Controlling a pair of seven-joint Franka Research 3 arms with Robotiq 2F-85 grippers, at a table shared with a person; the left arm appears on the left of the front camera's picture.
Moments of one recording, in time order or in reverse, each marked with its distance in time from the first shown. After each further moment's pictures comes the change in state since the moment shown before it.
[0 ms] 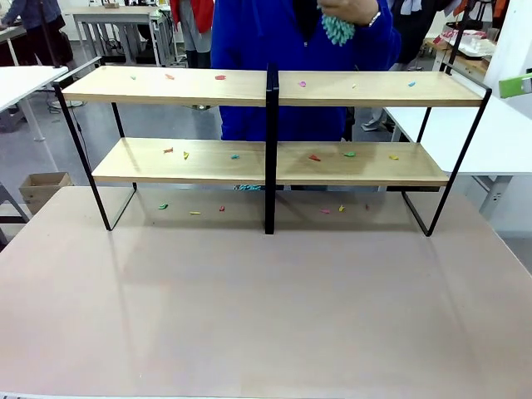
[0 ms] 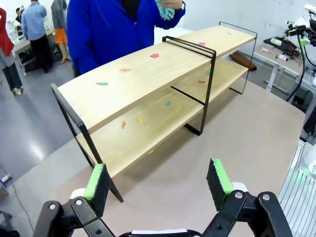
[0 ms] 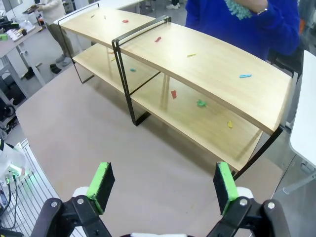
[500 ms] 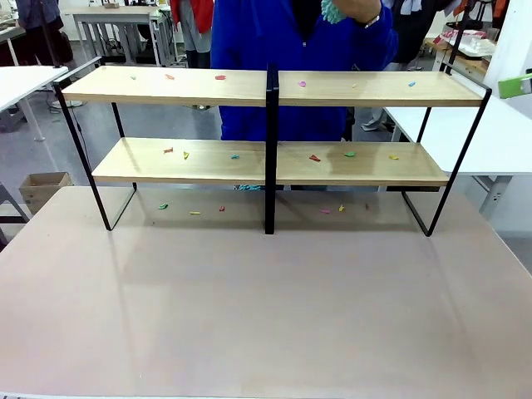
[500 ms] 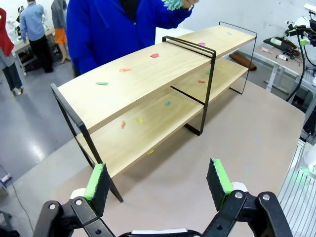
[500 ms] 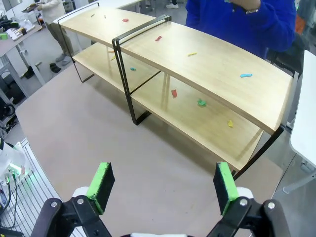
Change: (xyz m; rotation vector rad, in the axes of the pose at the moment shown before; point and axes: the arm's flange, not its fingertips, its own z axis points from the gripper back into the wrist) left arm 0.000 0.000 0.000 0.000 0.000 0.000; right arm 0.000 0.001 -0.001 0.001 0.007 0.002
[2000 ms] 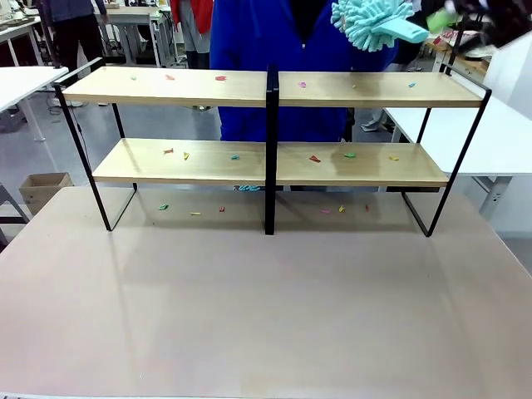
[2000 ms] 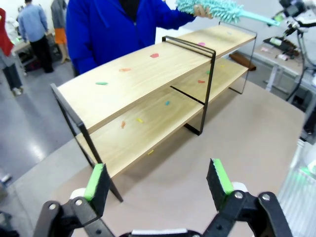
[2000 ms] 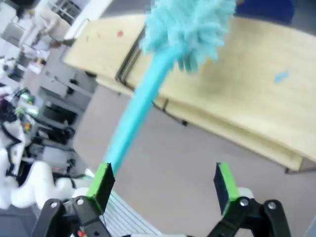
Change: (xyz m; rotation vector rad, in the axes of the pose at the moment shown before) left arm 0.000 0.000 0.000 -0.001 0.001 0.000; right arm 0.127 -0.047 -0.101 0.155 0.243 -0.488
